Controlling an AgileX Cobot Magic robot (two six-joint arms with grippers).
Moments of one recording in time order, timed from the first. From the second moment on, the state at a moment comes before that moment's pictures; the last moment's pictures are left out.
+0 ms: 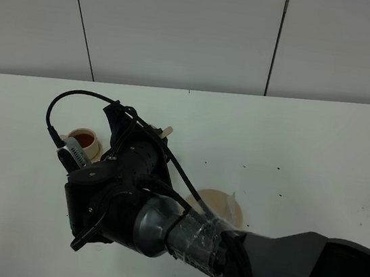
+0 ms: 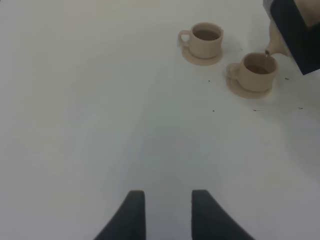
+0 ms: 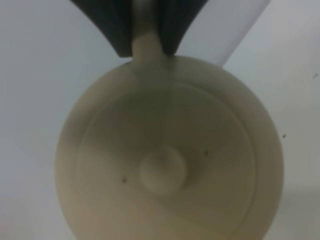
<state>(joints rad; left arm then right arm) 0.09 -0.01 -0.51 0.00 1.04 0.02 1.07 2.41 -1.98 -1.17 1.08 -0.58</state>
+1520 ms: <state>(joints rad) 0.09 -0.01 -0.51 0.00 1.04 0.02 1.07 2.41 -1.98 -1.19 1.09 -0.59</state>
